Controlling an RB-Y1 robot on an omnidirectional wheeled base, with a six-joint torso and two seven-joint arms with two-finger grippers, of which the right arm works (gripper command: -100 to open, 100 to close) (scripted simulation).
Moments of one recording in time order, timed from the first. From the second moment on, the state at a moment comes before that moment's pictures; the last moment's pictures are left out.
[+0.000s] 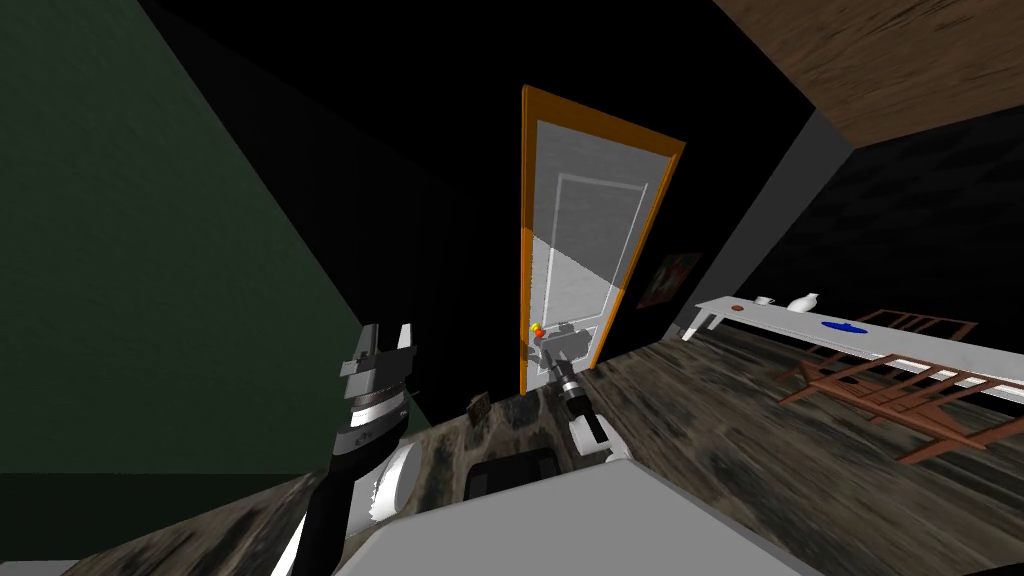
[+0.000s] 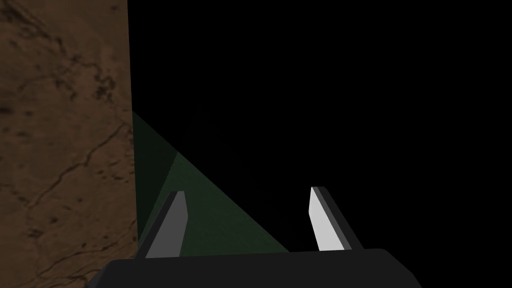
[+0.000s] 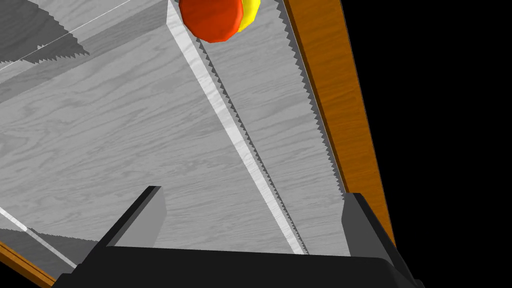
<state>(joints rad) 0.10 -0.11 0.03 -1.14 0.00 -0.68 1.07</state>
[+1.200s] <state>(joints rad) 0.03 -0.12 0.05 -0.90 0.01 -0.74 1.35</state>
